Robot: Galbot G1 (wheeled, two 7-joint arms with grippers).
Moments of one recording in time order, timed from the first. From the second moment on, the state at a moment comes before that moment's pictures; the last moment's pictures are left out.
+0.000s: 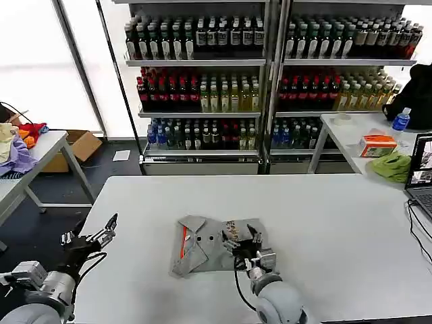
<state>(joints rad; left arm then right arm) 1.53 -1.20 -0.84 -2.24 -0.66 0.46 -0.06 -1.13 1.25 0.05 1.91 0.41 -0.40 0.30</state>
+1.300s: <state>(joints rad) 1.61 -1.19 -0.79 -2.24 -0.61 0.25 0.00 -1.59 1.14 0.80 2.02 0.58 -0.04 -0.17</state>
